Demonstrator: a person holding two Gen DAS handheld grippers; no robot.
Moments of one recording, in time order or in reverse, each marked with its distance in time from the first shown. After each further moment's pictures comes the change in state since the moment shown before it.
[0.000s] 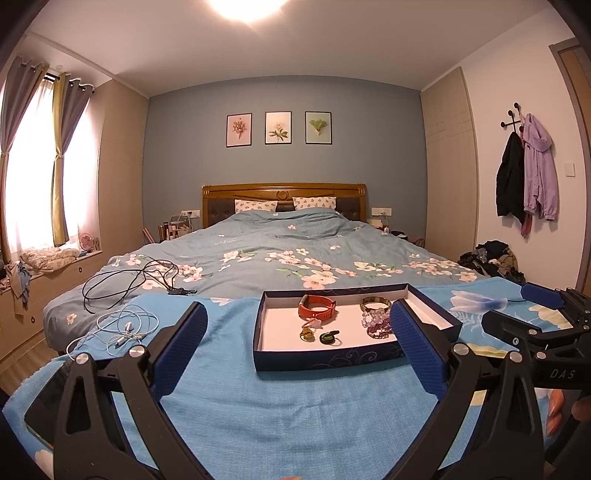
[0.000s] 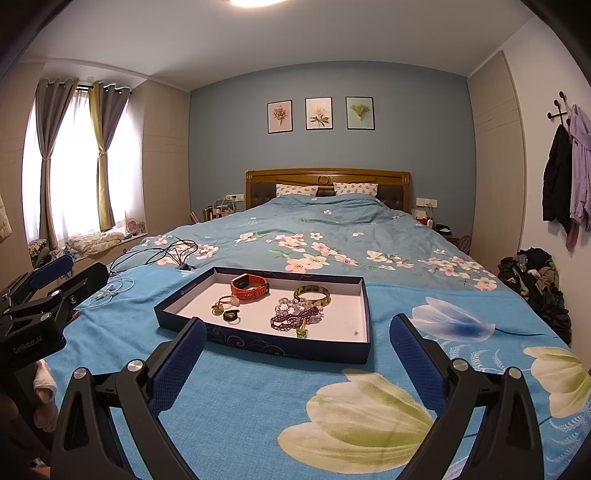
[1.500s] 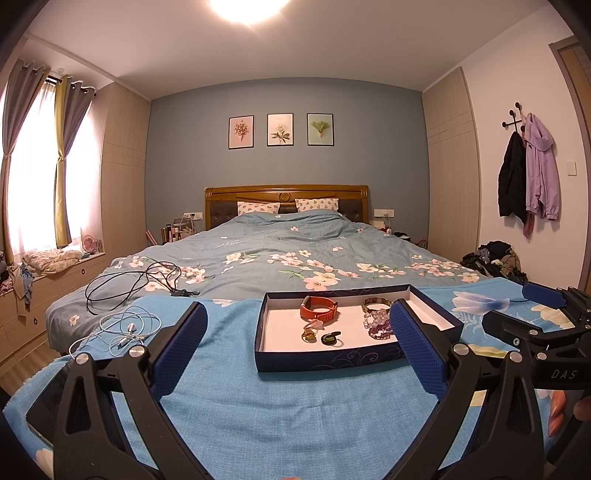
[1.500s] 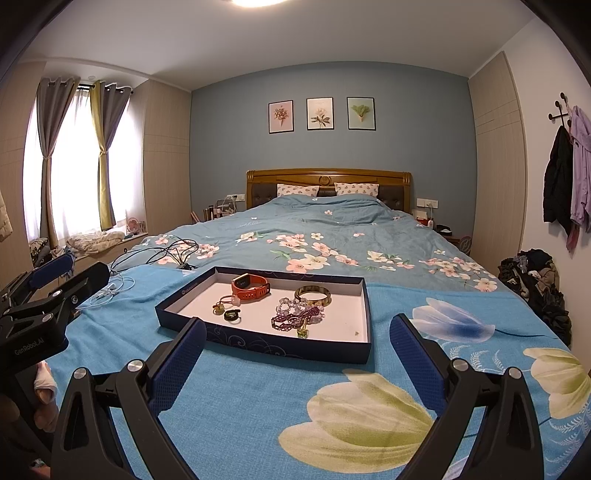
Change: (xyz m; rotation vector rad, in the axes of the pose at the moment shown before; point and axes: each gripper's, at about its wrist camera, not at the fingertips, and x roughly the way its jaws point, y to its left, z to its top) left arm -0.003 -0.001 -0.002 0.002 -0.010 0.009; right arm -0.004 0.000 0.002 -0.002 -0.001 -0.002
